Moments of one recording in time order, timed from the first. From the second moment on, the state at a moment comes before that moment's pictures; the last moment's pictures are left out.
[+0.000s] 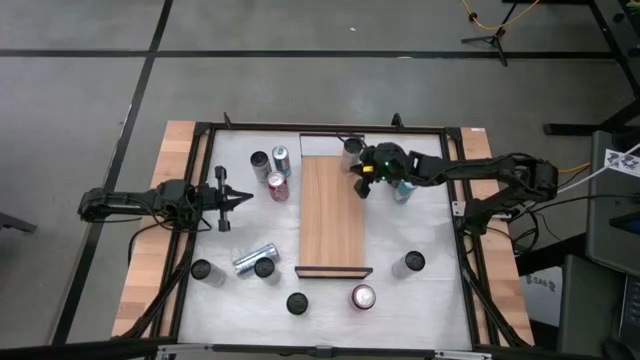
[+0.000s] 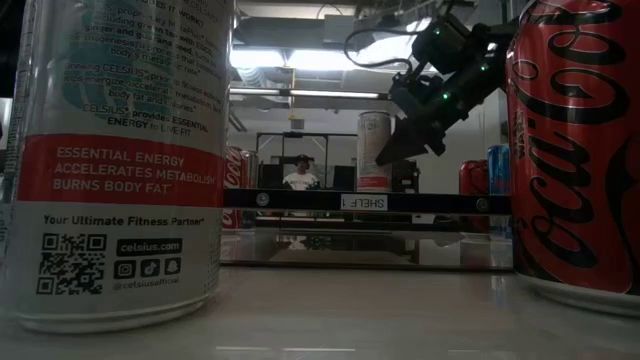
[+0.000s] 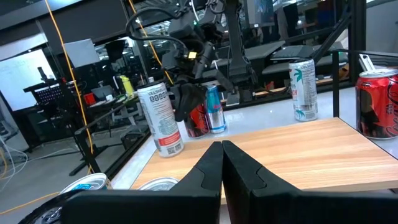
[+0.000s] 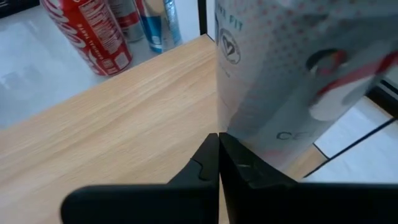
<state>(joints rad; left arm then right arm) 0.00 0.02 0.01 0.06 -0.17 0.24 -0.32 1.44 0.76 0.06 0.06 0.17</state>
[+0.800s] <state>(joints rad) 0.00 0.02 0.01 0.06 -0.17 0.24 -0.32 1.44 0.76 0.06 -0.02 0.15</state>
